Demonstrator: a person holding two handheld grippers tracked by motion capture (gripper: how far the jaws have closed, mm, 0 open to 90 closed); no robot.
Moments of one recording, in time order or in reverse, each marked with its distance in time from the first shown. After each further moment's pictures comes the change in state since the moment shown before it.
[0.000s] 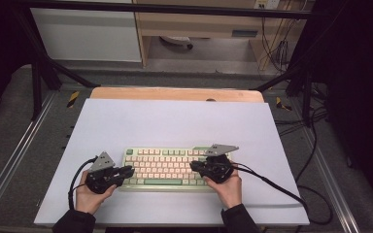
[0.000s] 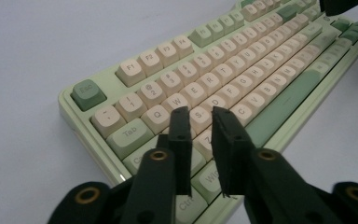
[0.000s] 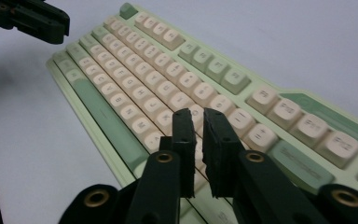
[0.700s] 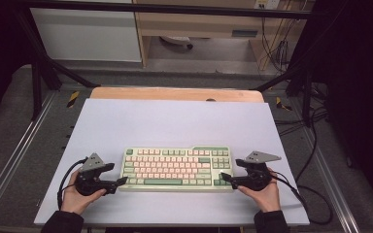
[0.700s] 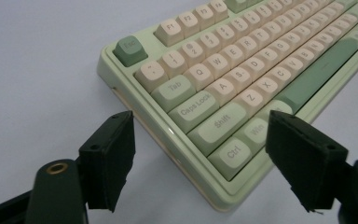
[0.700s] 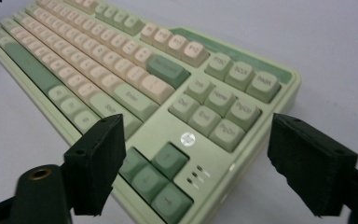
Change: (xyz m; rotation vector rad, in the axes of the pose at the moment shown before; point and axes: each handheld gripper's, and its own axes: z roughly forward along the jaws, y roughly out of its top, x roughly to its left) left arm 0.023 -0.019 -0.012 0.063 0.028 -0.018; right arm -0.058 -0.062 -0.062 -0.033 -0.118 0.071
